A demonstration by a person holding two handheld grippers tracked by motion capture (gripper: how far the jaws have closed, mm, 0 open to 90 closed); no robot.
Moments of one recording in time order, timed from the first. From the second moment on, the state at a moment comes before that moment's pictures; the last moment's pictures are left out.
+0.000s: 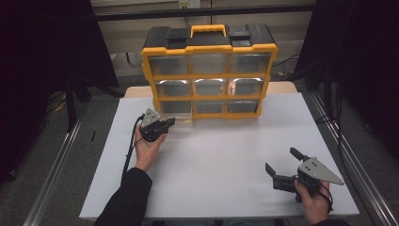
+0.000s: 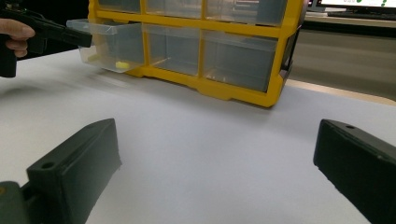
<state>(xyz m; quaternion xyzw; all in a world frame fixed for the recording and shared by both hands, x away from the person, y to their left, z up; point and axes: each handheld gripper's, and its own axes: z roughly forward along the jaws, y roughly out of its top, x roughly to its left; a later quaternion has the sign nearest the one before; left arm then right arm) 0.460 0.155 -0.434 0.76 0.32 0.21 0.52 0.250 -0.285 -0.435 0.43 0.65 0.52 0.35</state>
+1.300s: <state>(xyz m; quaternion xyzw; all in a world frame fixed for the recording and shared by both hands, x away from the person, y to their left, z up) 0.473 0.151 -0.431 0.76 0.33 0.23 0.51 0.250 -0.285 -0.435 0.43 0.65 0.52 0.35</state>
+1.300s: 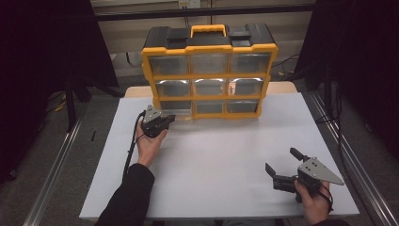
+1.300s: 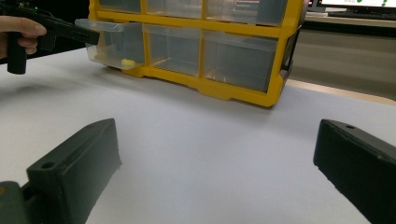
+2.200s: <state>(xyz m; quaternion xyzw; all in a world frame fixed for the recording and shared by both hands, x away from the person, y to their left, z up) 0.484 0.147 -0.432 0.76 0.34 0.23 0.51 0.250 -0.285 -0.435 0.43 0.65 0.52 0.35</state>
